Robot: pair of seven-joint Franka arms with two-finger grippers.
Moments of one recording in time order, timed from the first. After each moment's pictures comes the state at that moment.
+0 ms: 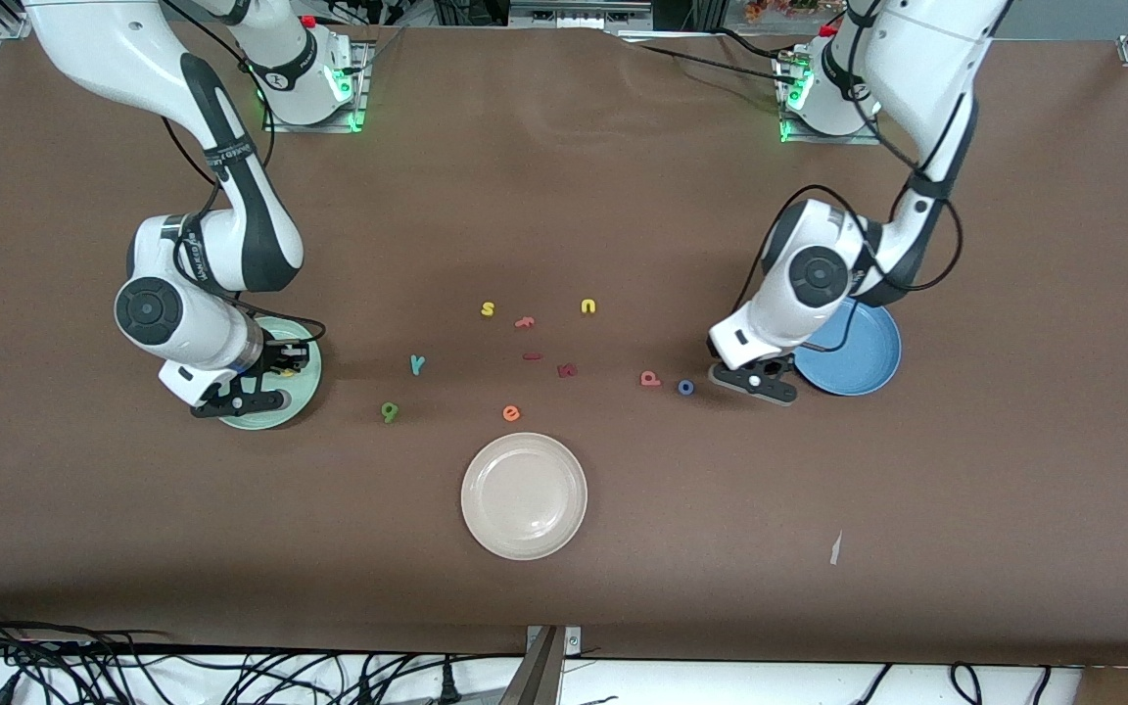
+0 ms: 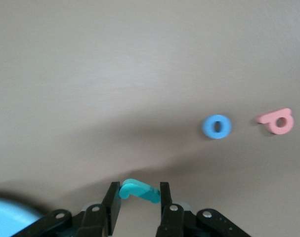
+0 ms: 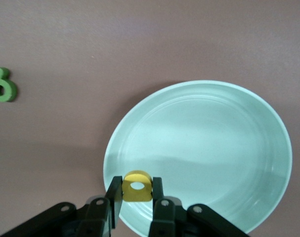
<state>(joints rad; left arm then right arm) -0.30 0.45 -0.05 -2.02 -0.02 2.46 -0.06 0.25 0.47 -0.12 -1.92 0.02 2.27 -0.01</state>
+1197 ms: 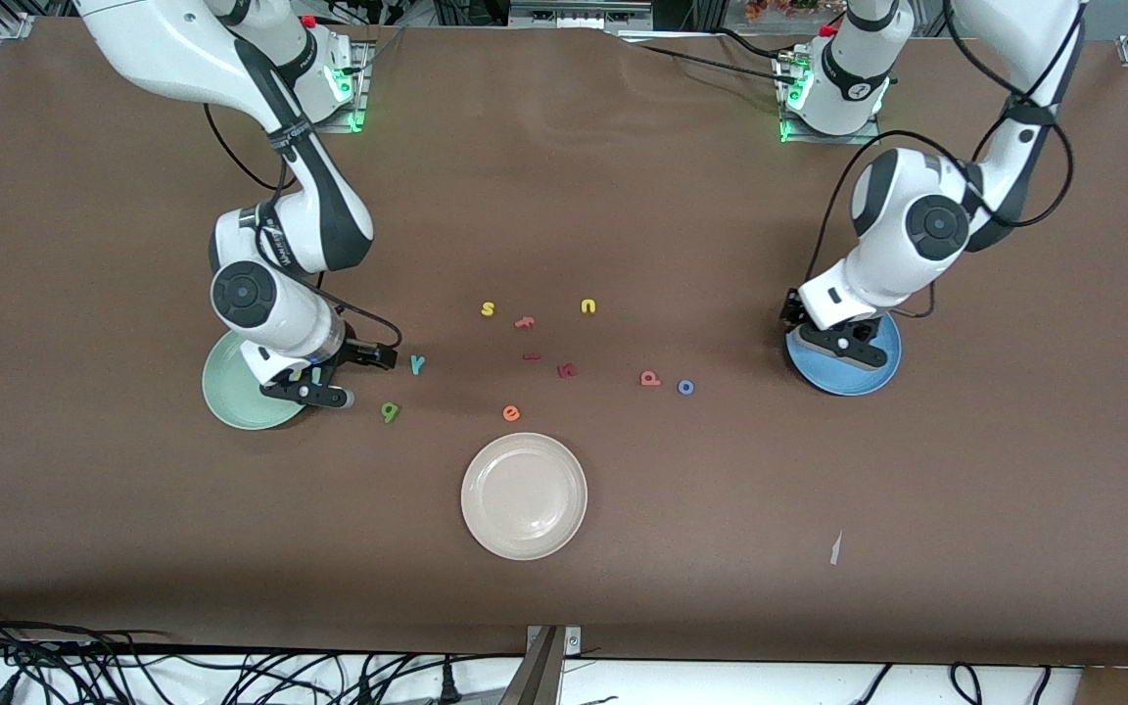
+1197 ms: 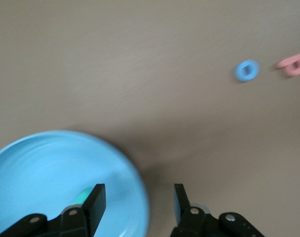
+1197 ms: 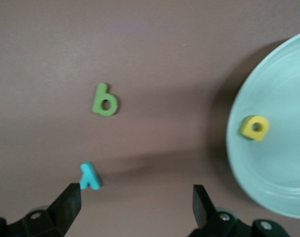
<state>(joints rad) -0.12 0.27 -0.15 -2.23 -0.10 2.50 0.14 0.30 0.48 0.04 -1.91 0.02 2.32 0.50</state>
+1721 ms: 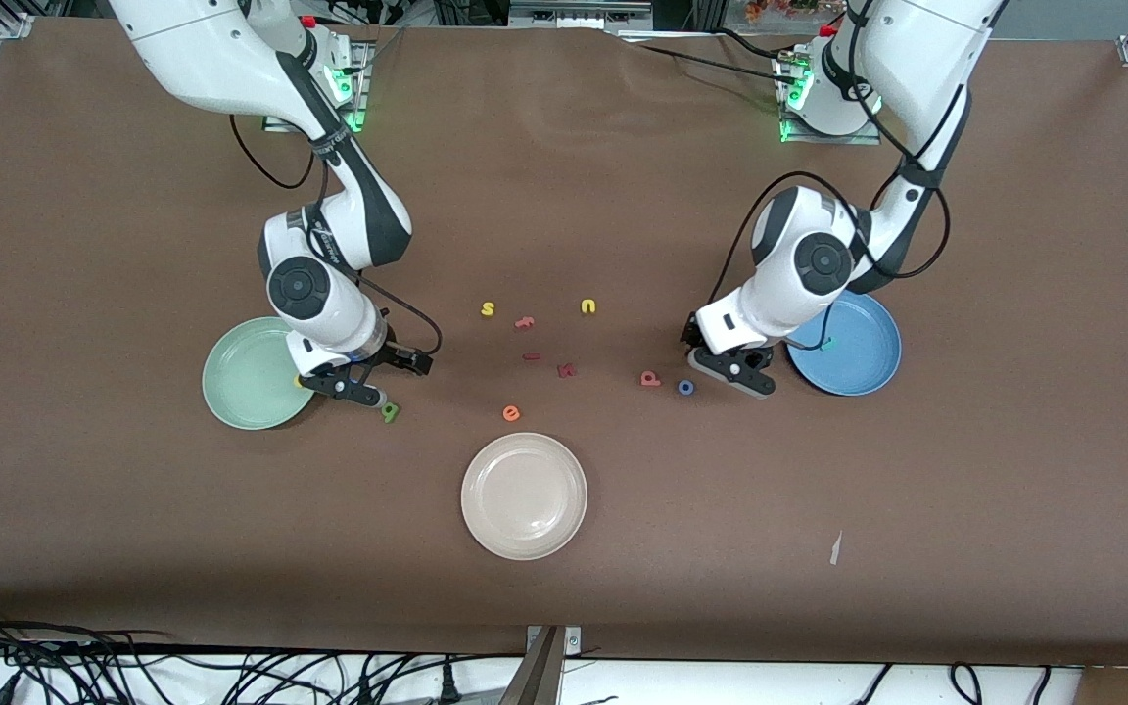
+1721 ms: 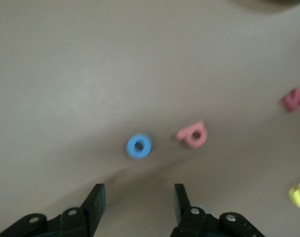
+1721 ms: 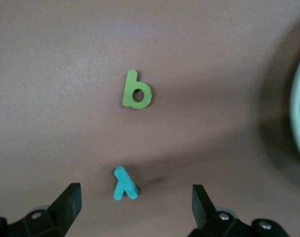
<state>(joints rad) -0.31 0.50 -0.15 -1.97 -0.18 2.55 0.09 0.36 0.55 0.04 -1.90 0.02 2.43 0.67</state>
